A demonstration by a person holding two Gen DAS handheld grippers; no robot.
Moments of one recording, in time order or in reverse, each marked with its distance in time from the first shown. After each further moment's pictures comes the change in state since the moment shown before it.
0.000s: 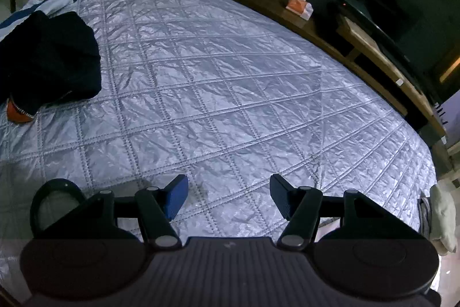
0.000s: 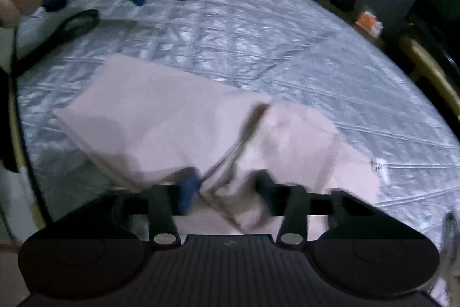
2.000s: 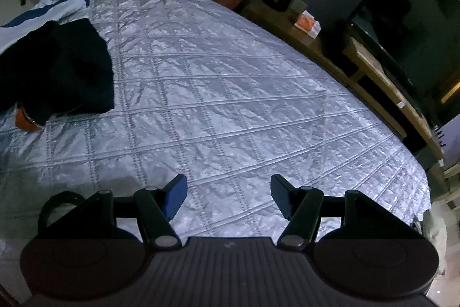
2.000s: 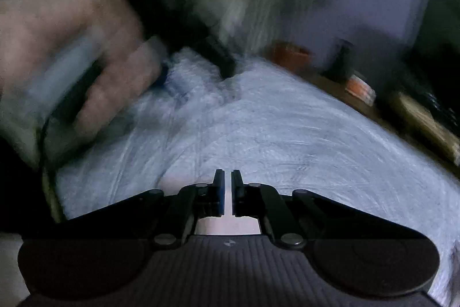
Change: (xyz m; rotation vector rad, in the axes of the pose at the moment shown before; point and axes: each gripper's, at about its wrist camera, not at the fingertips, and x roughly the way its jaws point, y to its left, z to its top) left arm -0.010 0.004 0.014 -0.053 -0.045 -0.016; right arm -0.058 0.034 0.048 0.217 -0.378 -0.028
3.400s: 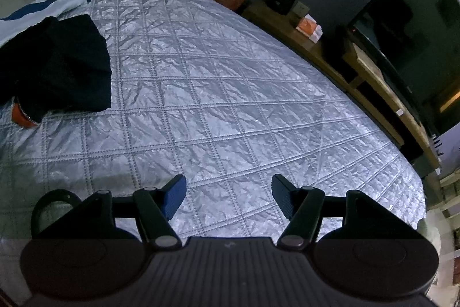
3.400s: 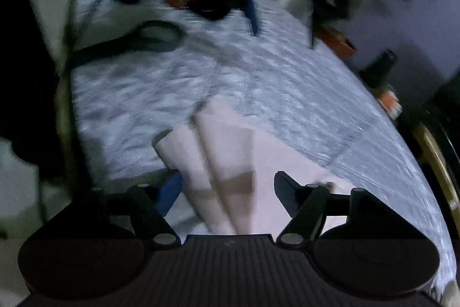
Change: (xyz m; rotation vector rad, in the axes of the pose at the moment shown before) left arm 0.003 0.004 0.005 -0.046 0.003 -0.006; right arm 0.045 0.075 -0.065 -0.513 0.222 0.059
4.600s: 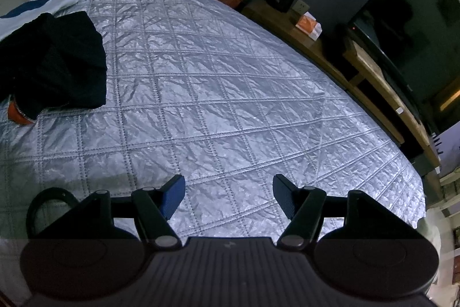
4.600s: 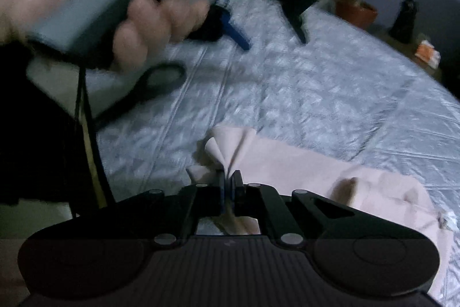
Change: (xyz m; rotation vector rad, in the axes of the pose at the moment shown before) left arm 0.004 -0.003 -0.001 0.007 0.005 -0.005; right arm -0.008 -0.068 0.005 0.369 -0.081 0.261
